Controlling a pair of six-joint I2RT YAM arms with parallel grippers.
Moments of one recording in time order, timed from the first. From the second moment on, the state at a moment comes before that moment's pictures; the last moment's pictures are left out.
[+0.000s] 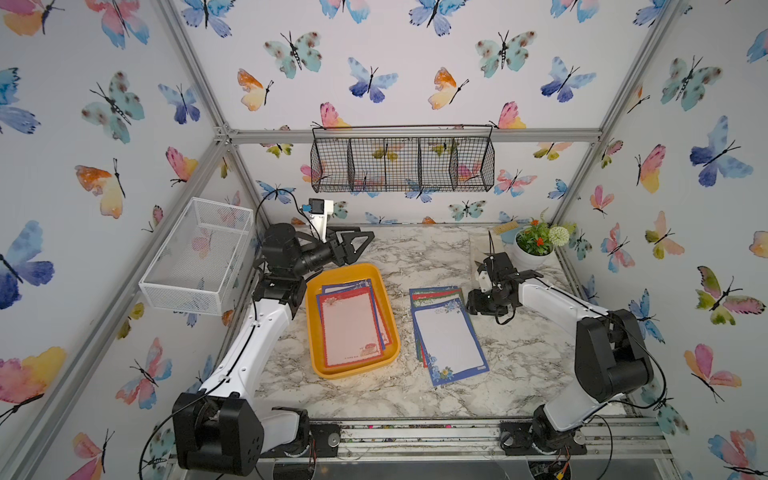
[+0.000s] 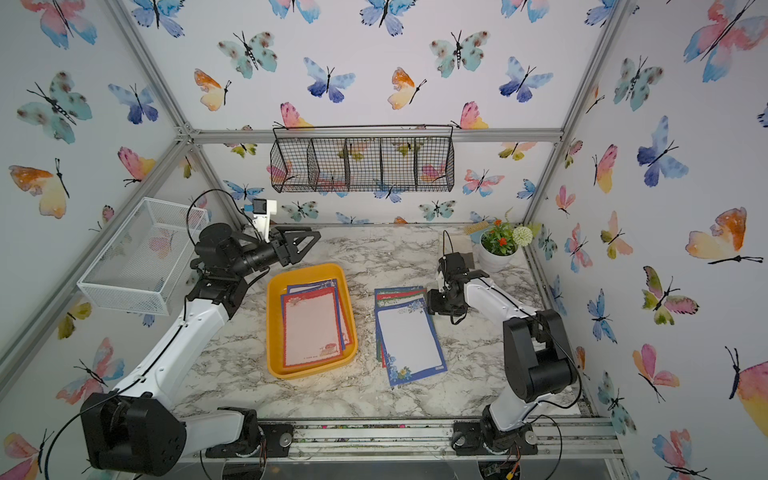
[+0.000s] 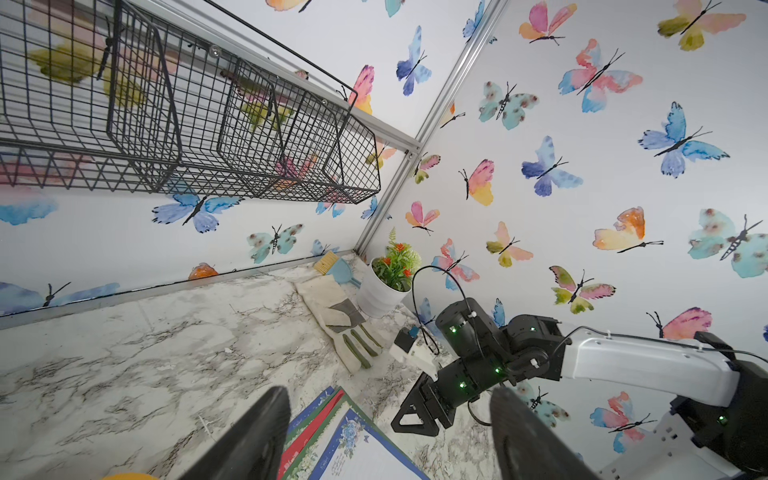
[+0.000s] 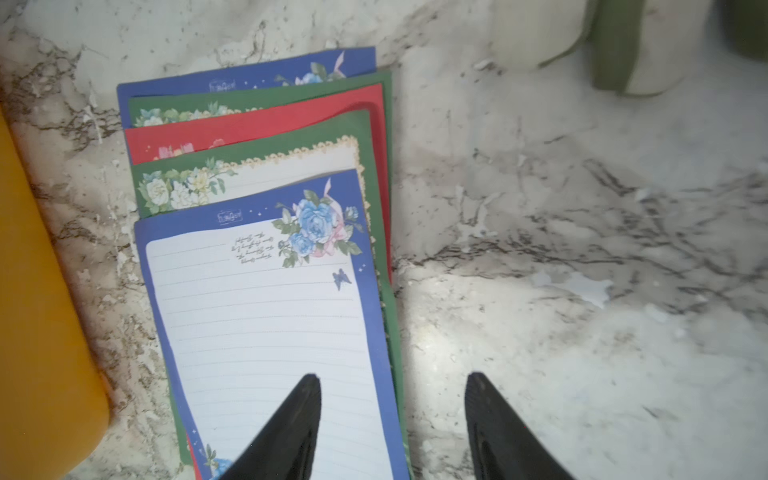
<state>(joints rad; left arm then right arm) -0.14 1.26 1.09 0.19 0.83 -0.53 0.32 1.64 1.09 -0.68 -0.13 0.27</state>
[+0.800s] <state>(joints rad) -0.14 1.26 1.13 0.02 0.69 -0.44 0.32 1.52 1.19 -0.72 0.03 0.28</state>
